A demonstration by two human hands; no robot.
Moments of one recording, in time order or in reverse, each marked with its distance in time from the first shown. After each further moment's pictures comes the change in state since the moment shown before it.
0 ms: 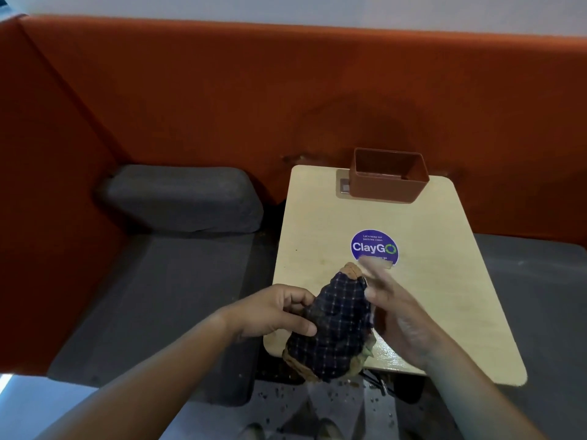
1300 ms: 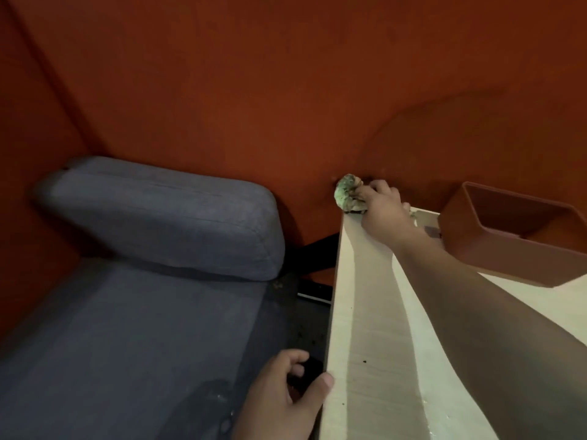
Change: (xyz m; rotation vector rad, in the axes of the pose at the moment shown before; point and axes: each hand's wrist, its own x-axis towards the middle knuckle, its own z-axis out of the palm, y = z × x) left_hand 0.137 -0.147 -0.120 0.027 0.936 -0.146; right_hand 0.506 -0.045 -0.017 -1.693 0.459 -0.352
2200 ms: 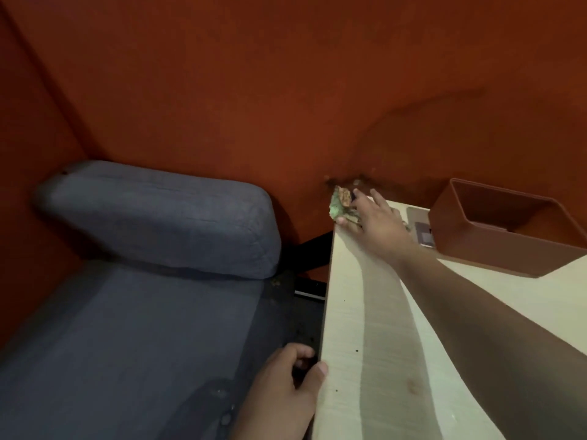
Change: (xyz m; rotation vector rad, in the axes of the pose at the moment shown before) left_hand 0.000 0.009 0.001 0.121 -0.074 0.050; right_hand -0.039 0.014 0.007 0.016 -0.031 -0.149
